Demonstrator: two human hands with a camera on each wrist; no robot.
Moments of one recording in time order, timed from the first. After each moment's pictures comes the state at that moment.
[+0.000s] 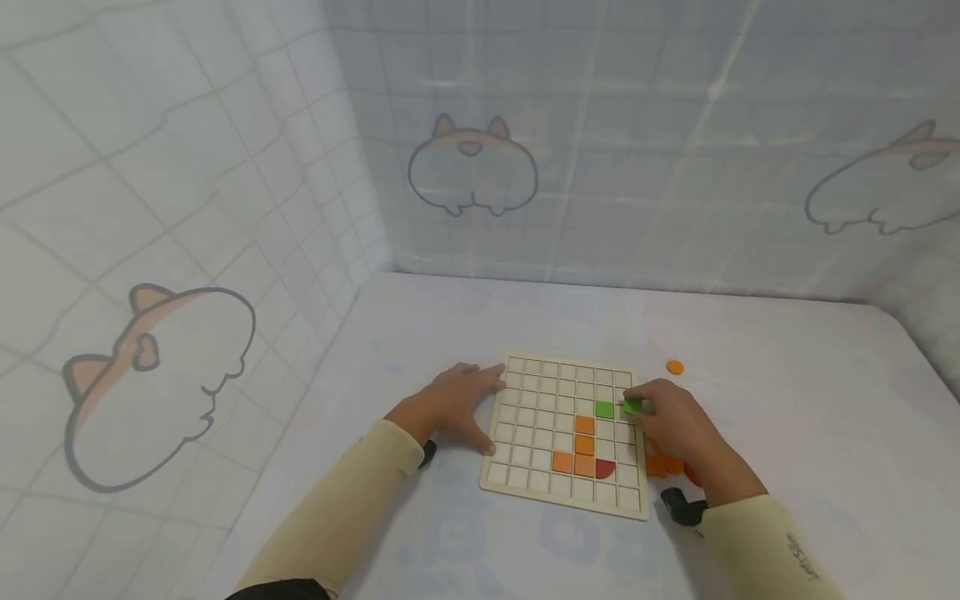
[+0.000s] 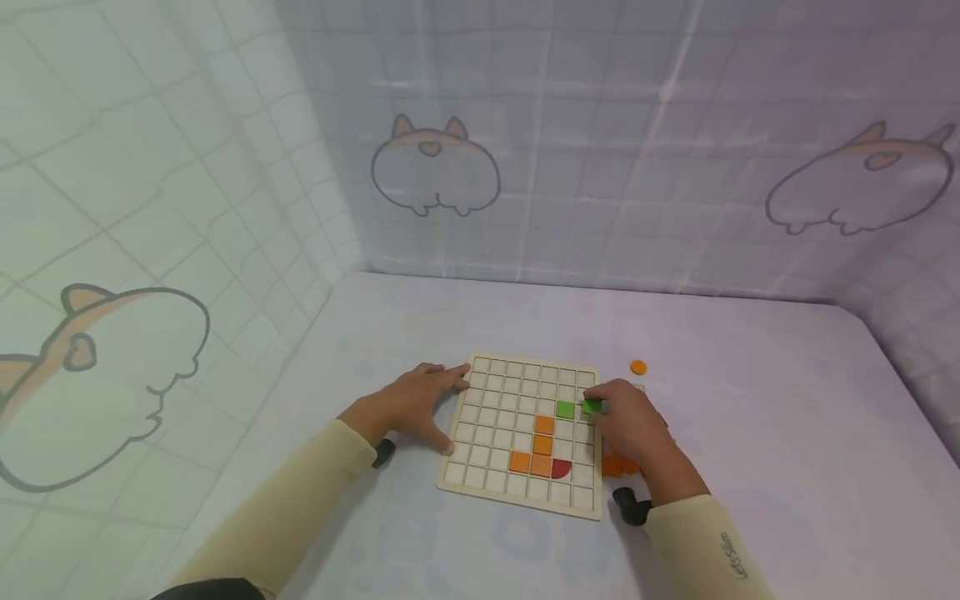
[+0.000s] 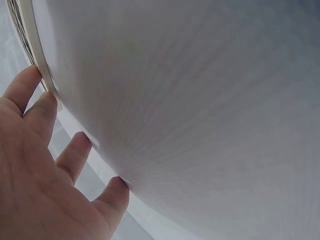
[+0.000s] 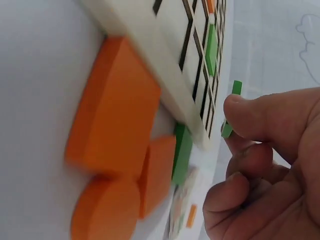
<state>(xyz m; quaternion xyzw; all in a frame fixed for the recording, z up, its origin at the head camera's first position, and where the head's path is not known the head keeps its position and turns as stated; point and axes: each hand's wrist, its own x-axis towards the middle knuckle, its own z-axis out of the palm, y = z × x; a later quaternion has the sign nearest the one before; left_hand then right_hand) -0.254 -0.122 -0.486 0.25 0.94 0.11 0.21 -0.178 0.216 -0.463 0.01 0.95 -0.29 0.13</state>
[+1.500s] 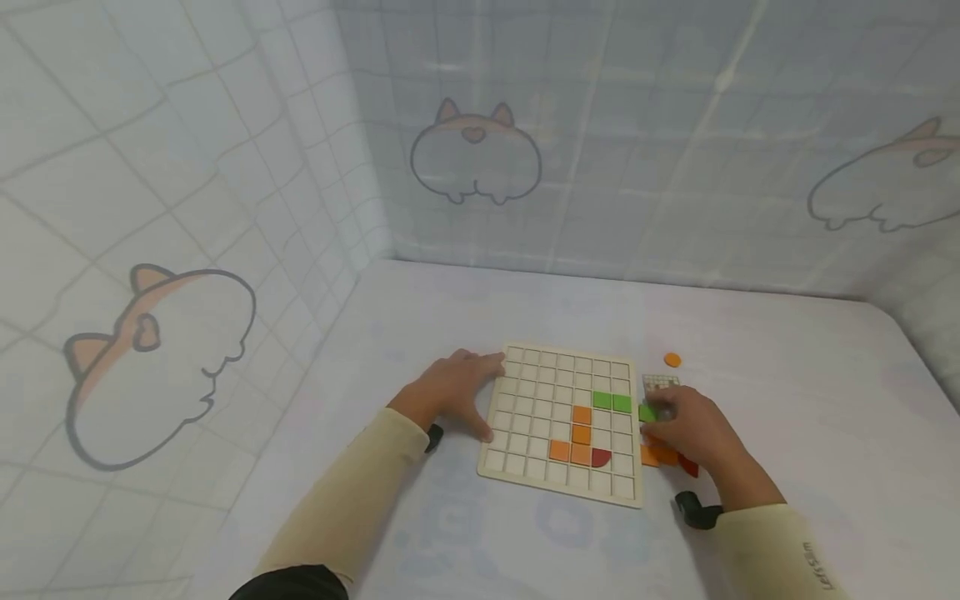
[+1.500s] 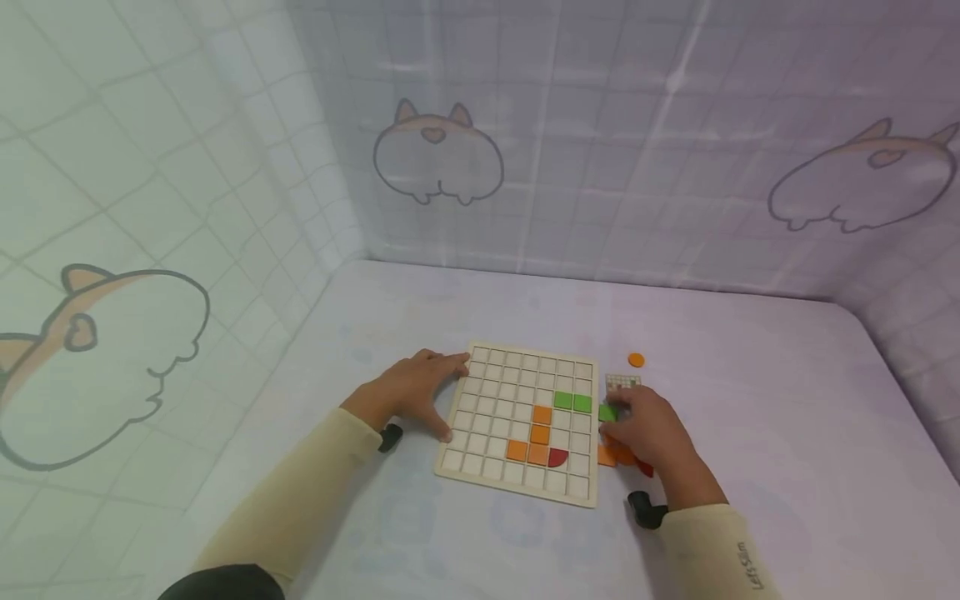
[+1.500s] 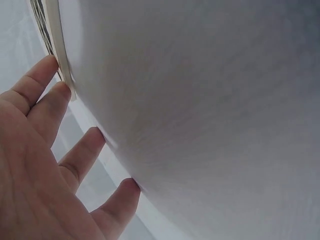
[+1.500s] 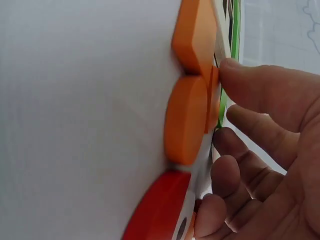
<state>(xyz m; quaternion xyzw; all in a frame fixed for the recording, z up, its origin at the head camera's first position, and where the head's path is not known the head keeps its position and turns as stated) -0.252 -0.119 -0.477 0.25 0.94 0.10 0.20 -0.163 0.242 -0.473 0.07 0.95 -0.27 0.16</state>
